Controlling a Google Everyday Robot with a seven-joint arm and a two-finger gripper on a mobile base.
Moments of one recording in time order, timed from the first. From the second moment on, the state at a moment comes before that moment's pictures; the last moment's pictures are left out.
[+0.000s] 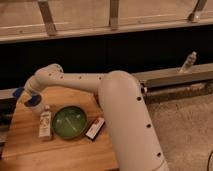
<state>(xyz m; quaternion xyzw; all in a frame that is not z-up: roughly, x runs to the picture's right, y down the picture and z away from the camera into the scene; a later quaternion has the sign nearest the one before) -0.450 0.024 0.785 -0.27 -0.40 0.16 0.86</state>
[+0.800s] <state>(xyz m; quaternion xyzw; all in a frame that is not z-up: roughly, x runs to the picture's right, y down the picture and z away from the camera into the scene) -0.442 0.030 0.802 -0.26 -0.43 0.16 0.85</state>
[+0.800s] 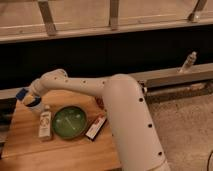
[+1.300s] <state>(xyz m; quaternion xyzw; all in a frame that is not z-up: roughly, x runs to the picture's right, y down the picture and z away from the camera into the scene) -0.442 0.030 0.802 -0.26 -0.43 0.16 0.85</state>
